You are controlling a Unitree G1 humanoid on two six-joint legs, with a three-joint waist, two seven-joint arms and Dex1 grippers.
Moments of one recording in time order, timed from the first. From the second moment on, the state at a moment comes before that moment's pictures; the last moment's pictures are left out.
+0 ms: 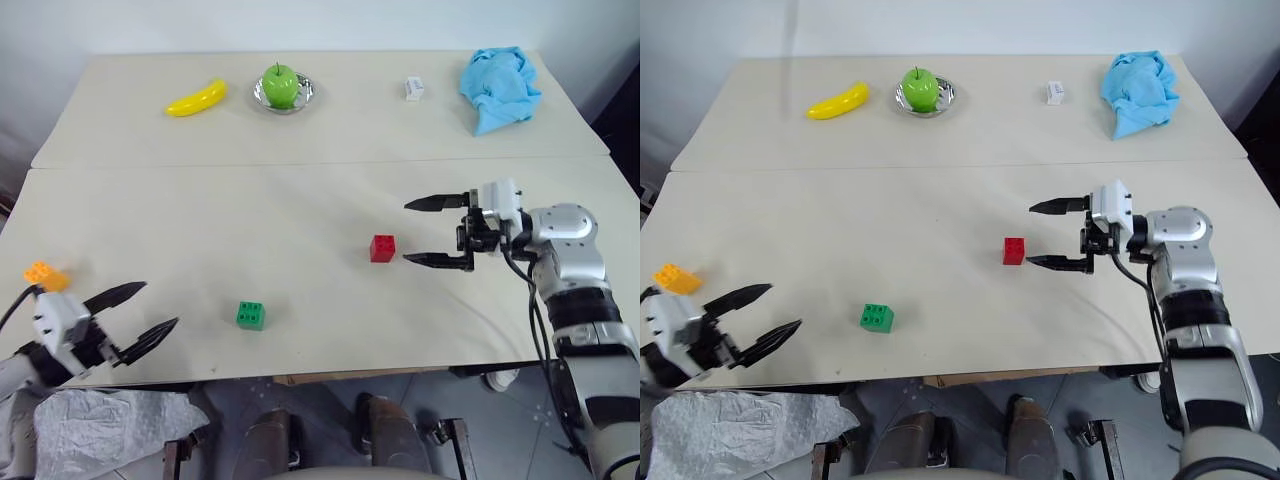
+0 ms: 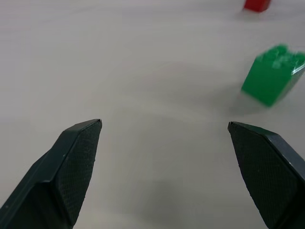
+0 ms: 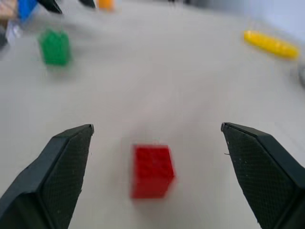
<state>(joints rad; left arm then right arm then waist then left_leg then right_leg) 0.31 0.68 0.59 -0.02 -0.52 -0.01 -1.04 -0.64 -0.66 0.02 0.46 0.50 -0.19 1.54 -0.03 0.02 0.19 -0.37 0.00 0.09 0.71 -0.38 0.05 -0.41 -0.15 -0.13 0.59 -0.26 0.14</state>
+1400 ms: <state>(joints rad) -0.40 0.66 -0.01 0.31 -0.36 -0.13 -1.45 -0.01 -0.74 -0.11 -0.04 0.51 -0.05 1.38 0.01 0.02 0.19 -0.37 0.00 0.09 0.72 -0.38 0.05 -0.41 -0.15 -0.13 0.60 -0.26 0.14</state>
